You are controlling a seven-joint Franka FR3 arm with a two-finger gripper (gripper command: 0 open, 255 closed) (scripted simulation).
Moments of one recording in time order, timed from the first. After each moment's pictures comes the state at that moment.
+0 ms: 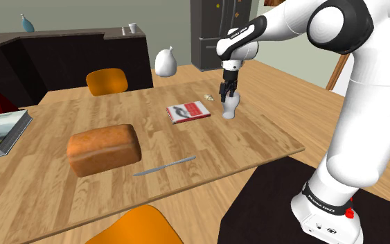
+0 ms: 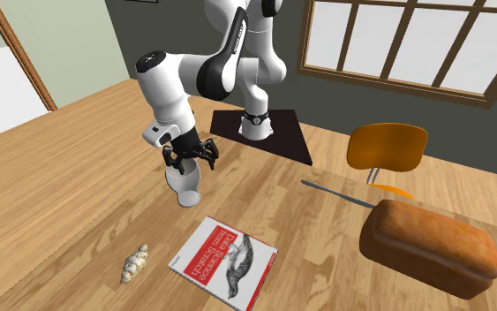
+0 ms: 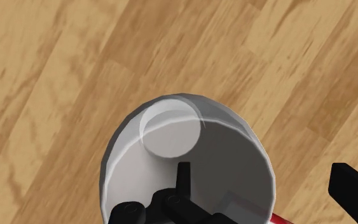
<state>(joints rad) -0.10 0.20 -0.34 -1.94 0.19 2.00 -0.57</state>
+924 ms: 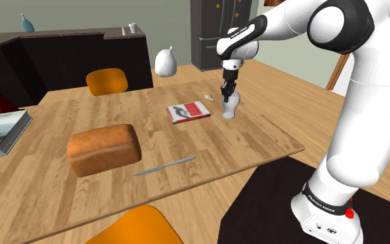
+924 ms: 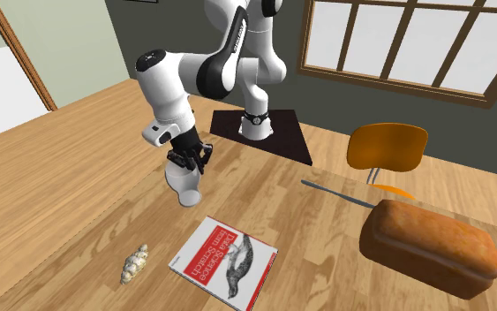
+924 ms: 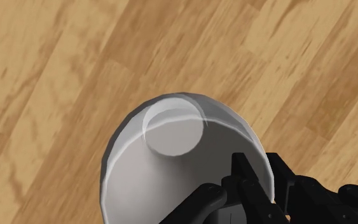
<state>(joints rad) -0.09 0.19 -0.34 -1.93 0.19 1.99 -0.57</state>
